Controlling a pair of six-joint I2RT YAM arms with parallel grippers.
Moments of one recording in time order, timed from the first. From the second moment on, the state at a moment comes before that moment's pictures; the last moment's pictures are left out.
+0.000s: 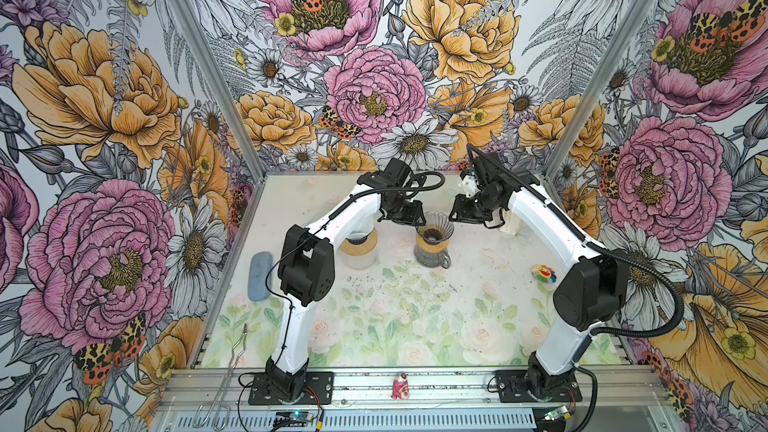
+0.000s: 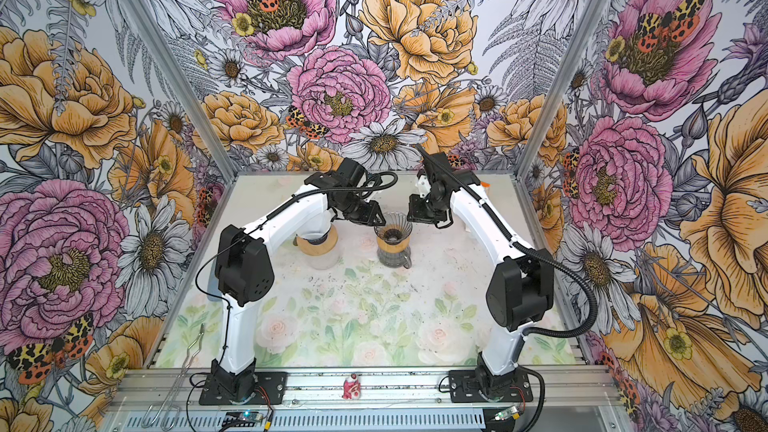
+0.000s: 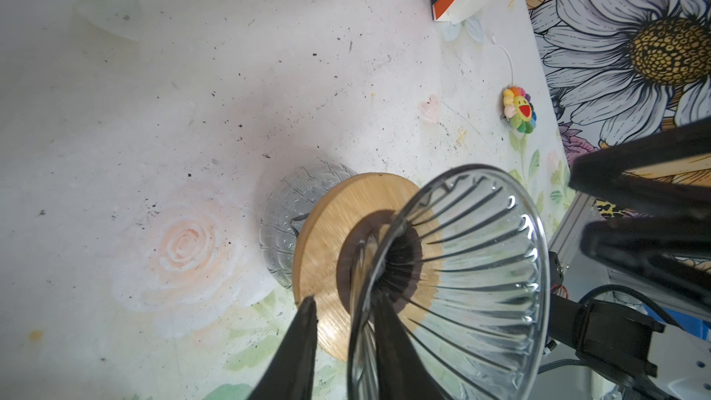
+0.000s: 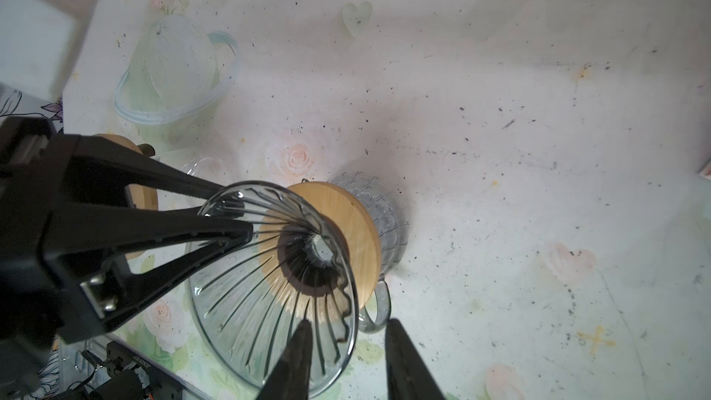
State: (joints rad) left arm -0.55 2.12 1.97 -0.92 0.46 -0.19; right arm 0.30 1.76 1.71 -1.08 -0.29 0.28
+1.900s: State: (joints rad) left arm -0.55 1.62 1.54 -0.55 0.25 -0.20; right arm -0.14 1.87 1.43 -0.51 -0.04 0.30
